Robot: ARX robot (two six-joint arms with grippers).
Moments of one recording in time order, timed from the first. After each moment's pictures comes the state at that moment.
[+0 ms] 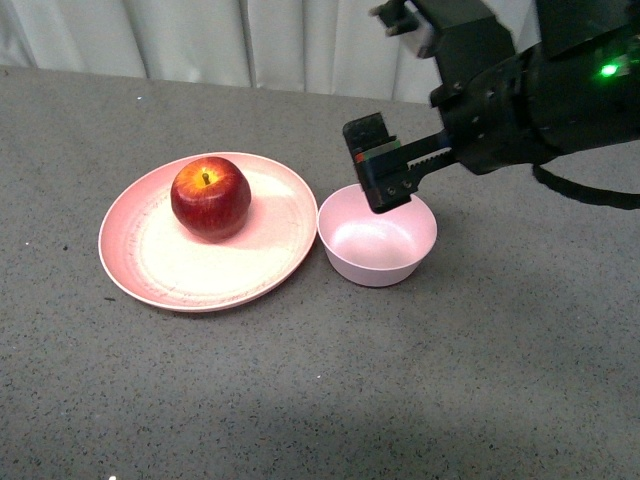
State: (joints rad) left arm 0.00 0.00 0.02 0.00 0.00 0.00; right arm 0.40 1.92 0.99 0.23 -0.12 -0.12
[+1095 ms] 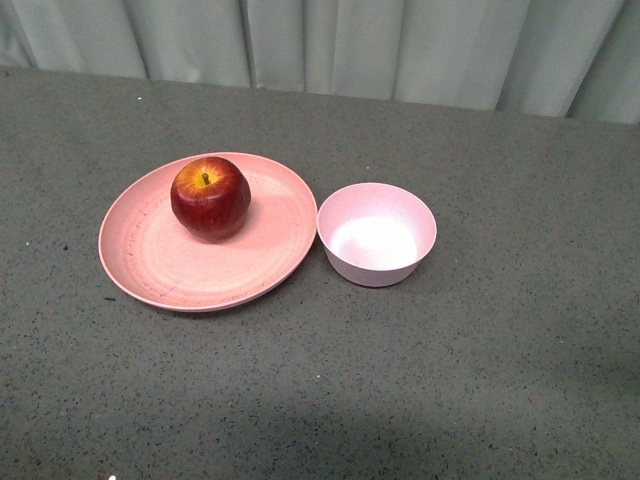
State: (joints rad) left arm 0.00 0.00 0.02 0.00 0.00 0.00; right arm 0.08 1.09 0.08 0.99 0.07 -0.01
